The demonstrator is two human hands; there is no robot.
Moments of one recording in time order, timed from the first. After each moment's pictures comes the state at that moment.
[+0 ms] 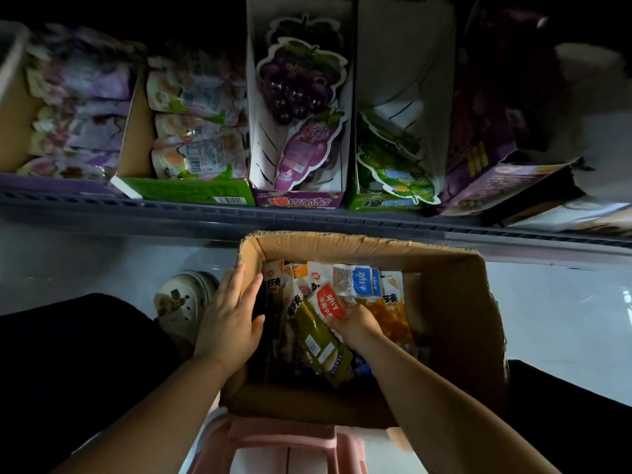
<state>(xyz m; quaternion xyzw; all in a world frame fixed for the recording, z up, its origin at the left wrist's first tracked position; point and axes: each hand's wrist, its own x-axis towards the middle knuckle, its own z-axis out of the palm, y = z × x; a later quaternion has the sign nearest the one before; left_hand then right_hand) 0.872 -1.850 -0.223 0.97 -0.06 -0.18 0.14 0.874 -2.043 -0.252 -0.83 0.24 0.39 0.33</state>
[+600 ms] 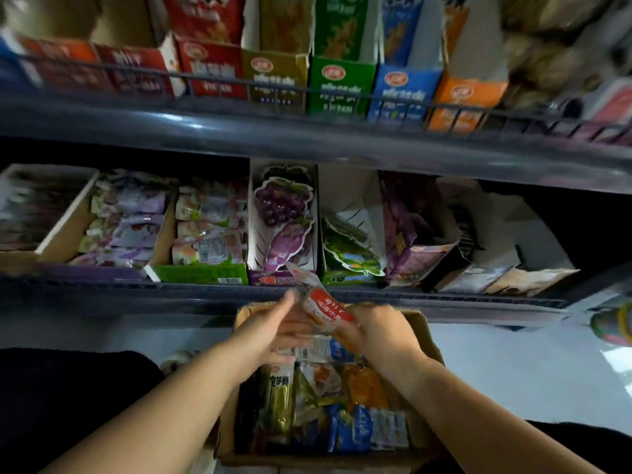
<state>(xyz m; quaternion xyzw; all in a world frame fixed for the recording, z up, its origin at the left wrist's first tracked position) 0.887 -1.900 -0.076 0.67 0.13 -0.36 0.63 0.861 -2.067 -0.048 -0.98 -0.02 0.11 0.15</state>
